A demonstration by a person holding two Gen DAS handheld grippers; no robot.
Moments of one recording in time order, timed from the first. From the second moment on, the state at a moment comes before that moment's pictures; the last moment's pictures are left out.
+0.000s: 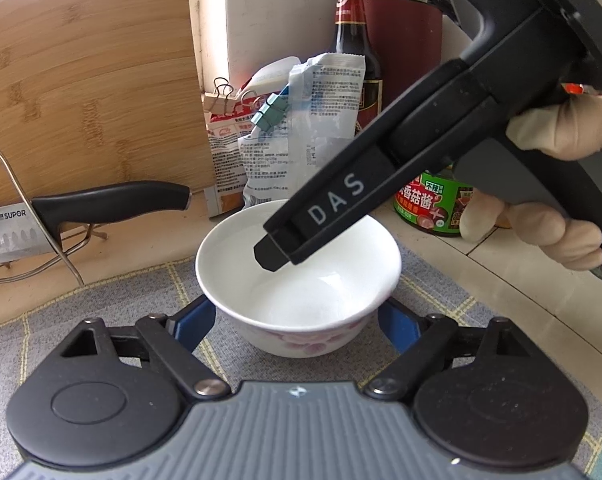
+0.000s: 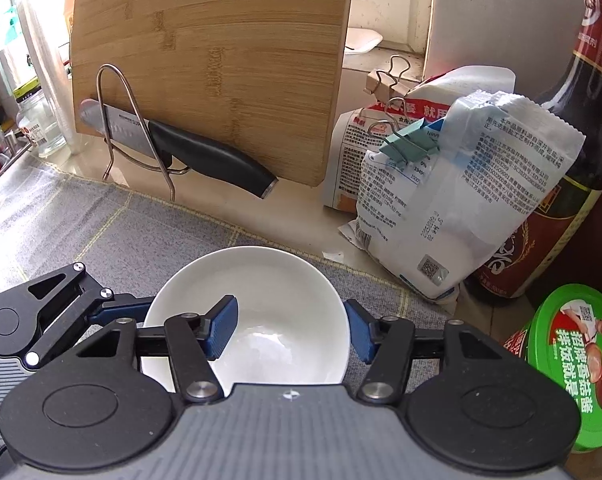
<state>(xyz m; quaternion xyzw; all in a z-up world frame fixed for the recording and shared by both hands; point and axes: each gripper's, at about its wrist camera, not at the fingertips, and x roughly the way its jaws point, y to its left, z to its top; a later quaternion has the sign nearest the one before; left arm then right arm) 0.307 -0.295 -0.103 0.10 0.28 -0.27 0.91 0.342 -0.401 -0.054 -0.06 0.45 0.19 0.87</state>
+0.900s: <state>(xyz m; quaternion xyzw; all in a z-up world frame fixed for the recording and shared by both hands) 0.286 -0.283 -0.076 0.13 0.32 -0.27 0.90 0.311 -0.392 -0.033 -0.05 0.44 0.21 0.87</state>
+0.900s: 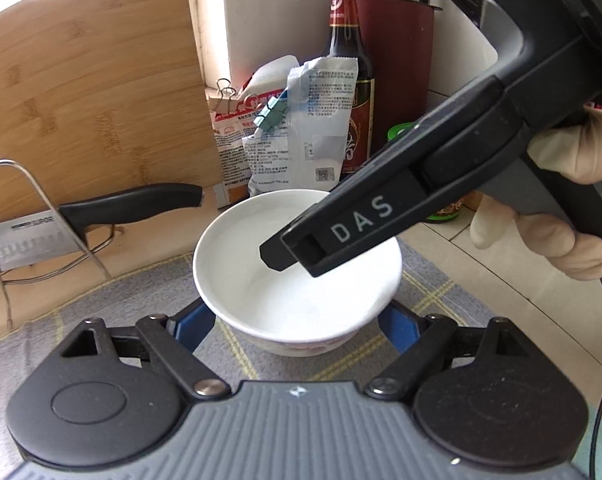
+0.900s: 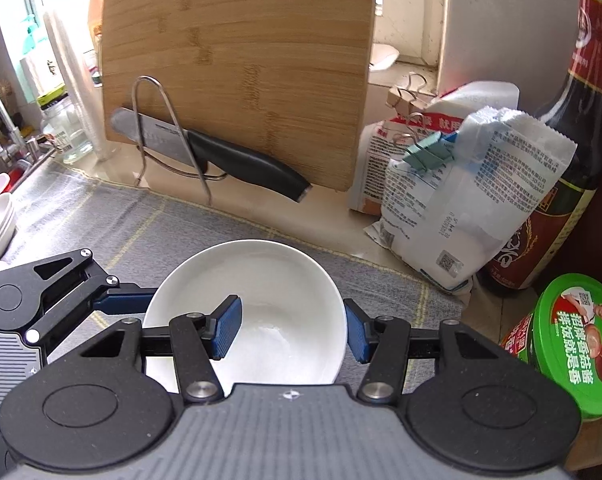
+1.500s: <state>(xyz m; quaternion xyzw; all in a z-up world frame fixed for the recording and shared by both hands) 0.230 -0.213 -0.031 0.12 0.34 -0.27 0.89 0.251 -0.334 0.011 -0.03 0.43 0.24 0.87</state>
